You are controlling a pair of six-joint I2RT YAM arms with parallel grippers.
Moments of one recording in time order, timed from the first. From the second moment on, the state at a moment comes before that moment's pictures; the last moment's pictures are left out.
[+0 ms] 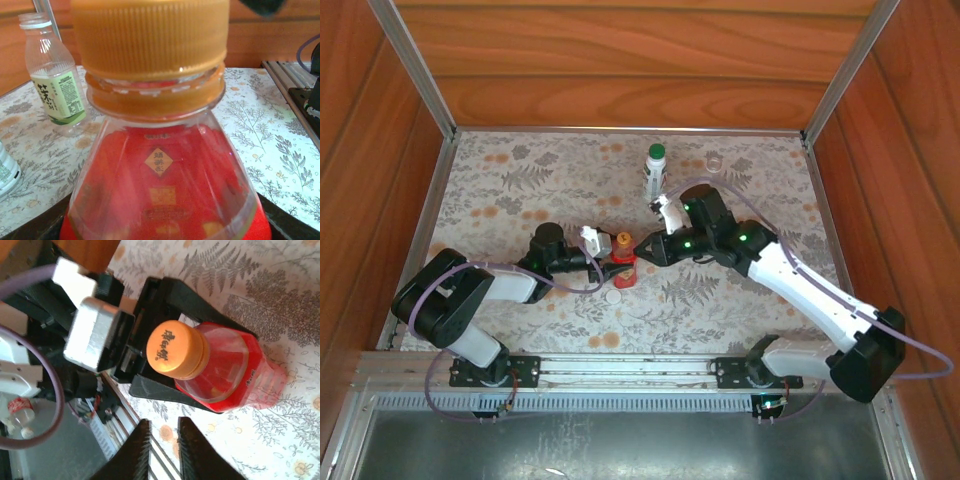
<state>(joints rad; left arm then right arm) -0.60 1.55 0.41 0.94 0.80 0.20 0.76 1.20 1.07 -0.60 -0.50 0.38</state>
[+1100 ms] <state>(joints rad) -0.62 1.32 0.44 0.86 1.05 0.07 0.76 1.37 1.37 -0.74 -0.80 -0.50</state>
